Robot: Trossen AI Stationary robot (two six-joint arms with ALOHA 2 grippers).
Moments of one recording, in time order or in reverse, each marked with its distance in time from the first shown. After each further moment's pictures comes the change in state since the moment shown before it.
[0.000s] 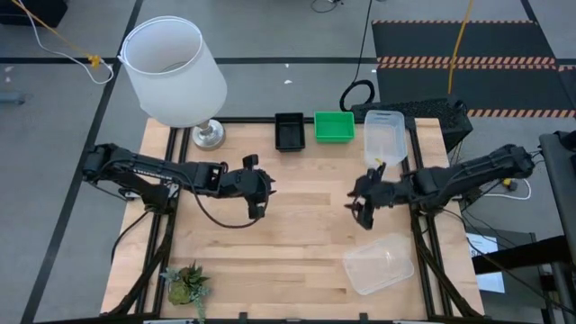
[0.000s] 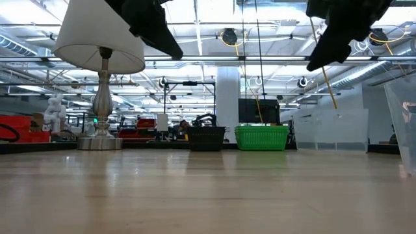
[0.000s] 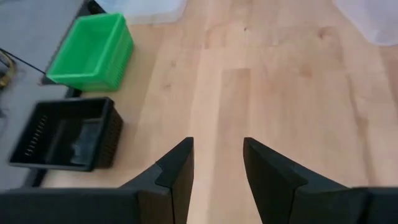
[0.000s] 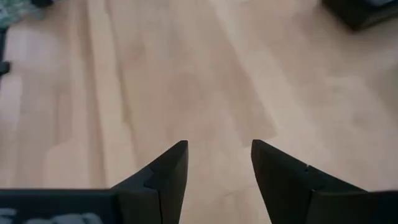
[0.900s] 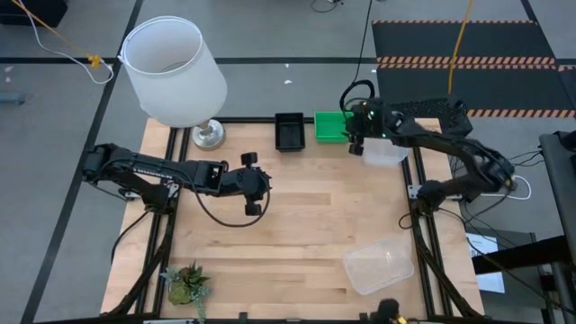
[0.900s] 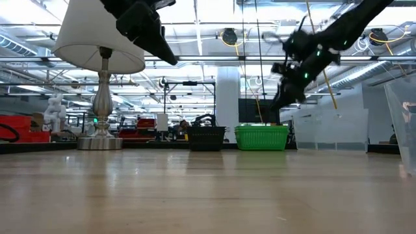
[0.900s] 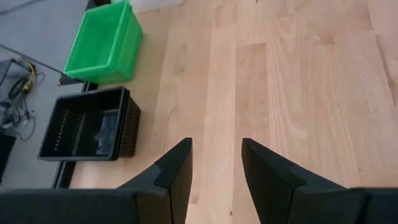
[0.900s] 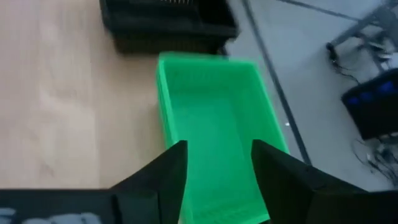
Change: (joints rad) left arm 0.021 -0.002 -0.001 -0.064 -0.040 0.105; right arm -1.050 0.357 0.000 0.489 -0.412 -1.176
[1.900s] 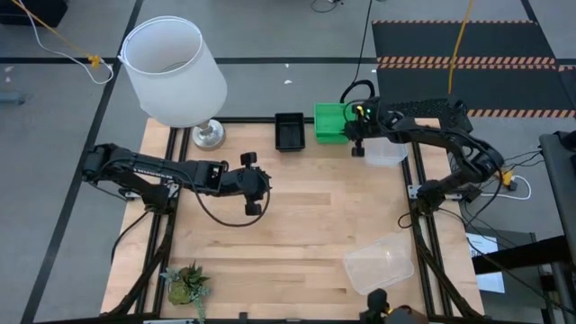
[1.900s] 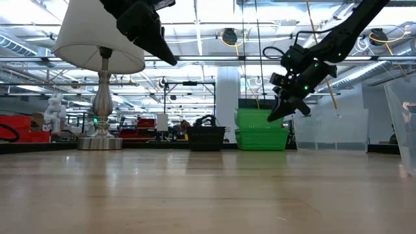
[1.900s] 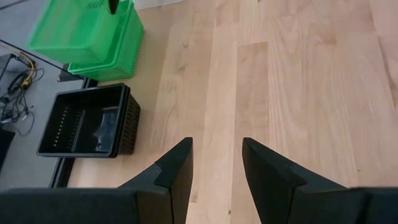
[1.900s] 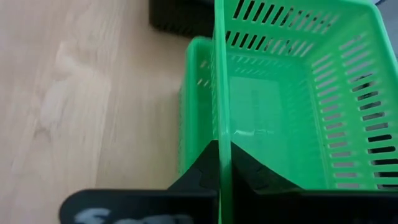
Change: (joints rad) left arm 0.000 0.000 0.000 -0.004 0.000 -0.021; right arm -0.071 0.122 0.001 0.048 -0.167 -0.232
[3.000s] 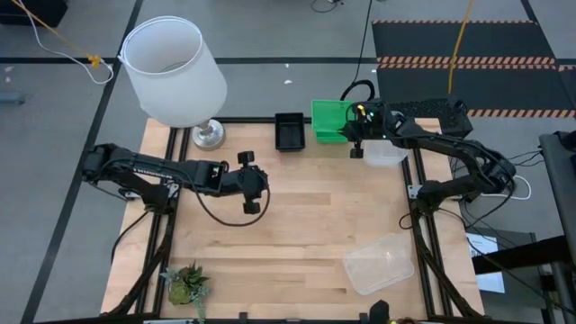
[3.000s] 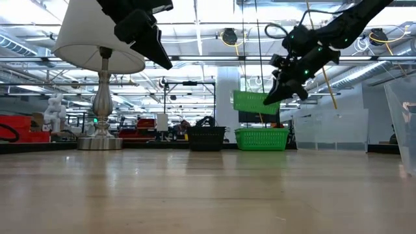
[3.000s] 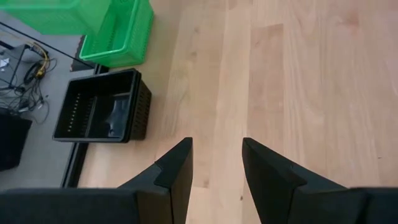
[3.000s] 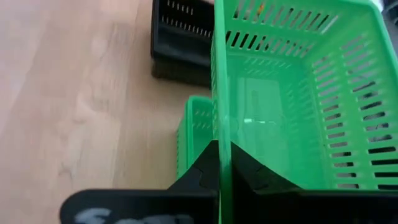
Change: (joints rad) left arm 0.000 0.000 0.000 -0.049 -0.048 -0.005; right arm 0.097 -0.141 0.000 -0.027 0.050 0.067
